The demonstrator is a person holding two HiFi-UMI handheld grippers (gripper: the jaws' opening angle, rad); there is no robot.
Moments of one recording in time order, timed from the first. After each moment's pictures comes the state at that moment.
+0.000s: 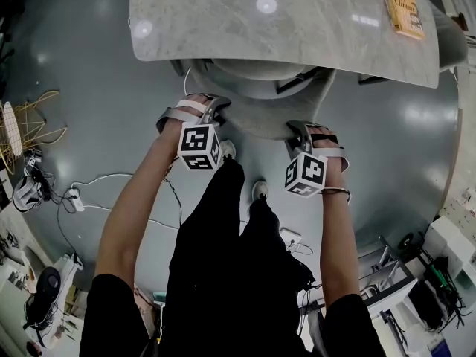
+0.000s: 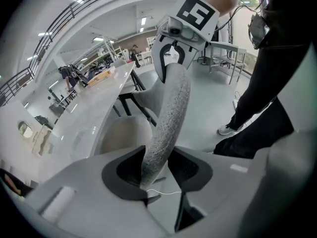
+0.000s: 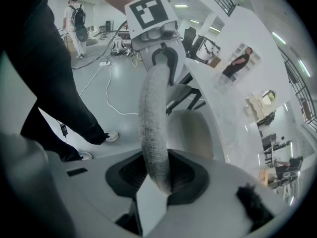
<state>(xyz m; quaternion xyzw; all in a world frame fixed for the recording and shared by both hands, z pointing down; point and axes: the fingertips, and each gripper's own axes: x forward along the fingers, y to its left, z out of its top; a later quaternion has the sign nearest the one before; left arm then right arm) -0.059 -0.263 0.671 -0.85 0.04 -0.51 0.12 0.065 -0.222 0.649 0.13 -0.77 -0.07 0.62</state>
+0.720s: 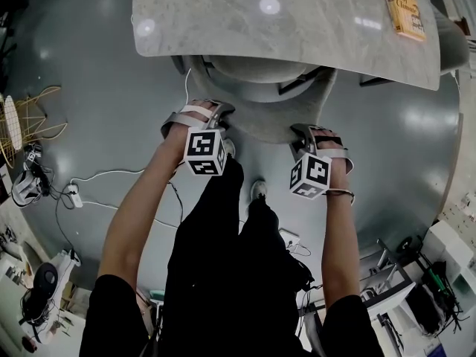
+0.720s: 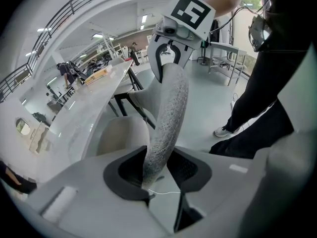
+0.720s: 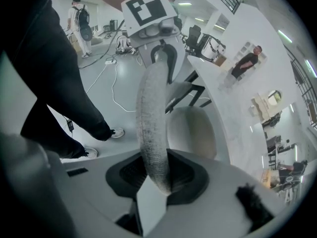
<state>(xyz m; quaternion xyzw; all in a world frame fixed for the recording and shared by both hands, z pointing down) -0.046 -0.239 0.670 -0.85 0.03 -0.52 0.10 0.080 -0.207 0.649 0.10 -0.77 -0.06 0.63</state>
